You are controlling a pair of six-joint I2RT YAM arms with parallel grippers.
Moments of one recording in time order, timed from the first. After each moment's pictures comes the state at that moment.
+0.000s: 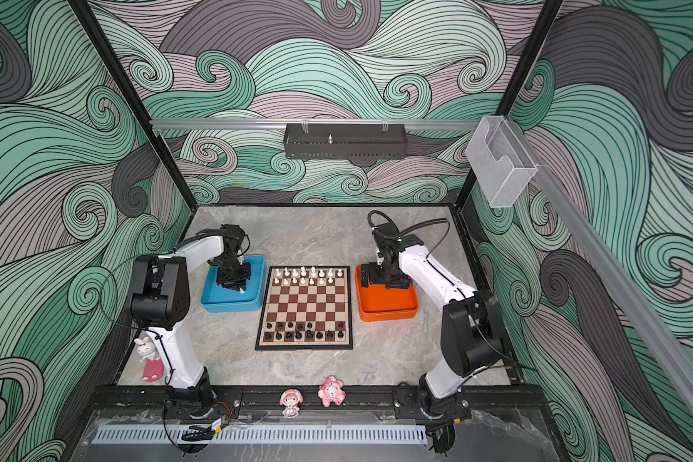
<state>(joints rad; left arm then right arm) -0.07 1.93 1.35 -1.03 0.01 -0.26 0.35 1.61 1.25 -1.00 -0.09 0.29</state>
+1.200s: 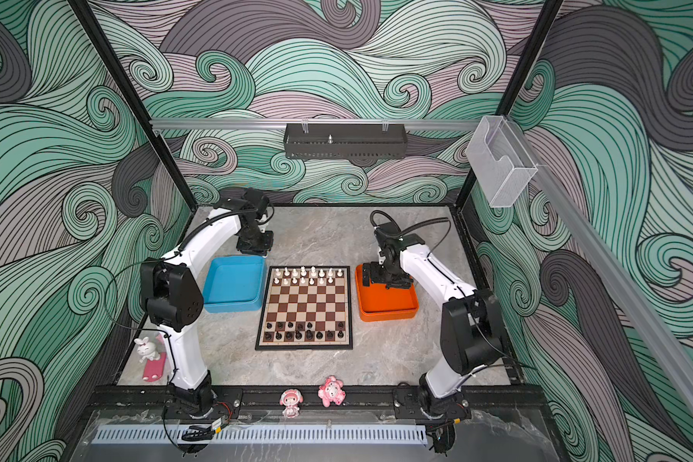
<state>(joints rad) -0.33 1.98 1.89 -1.25 -0.02 -0.25 0.33 1.62 1.25 -0.99 -0.10 0.29</state>
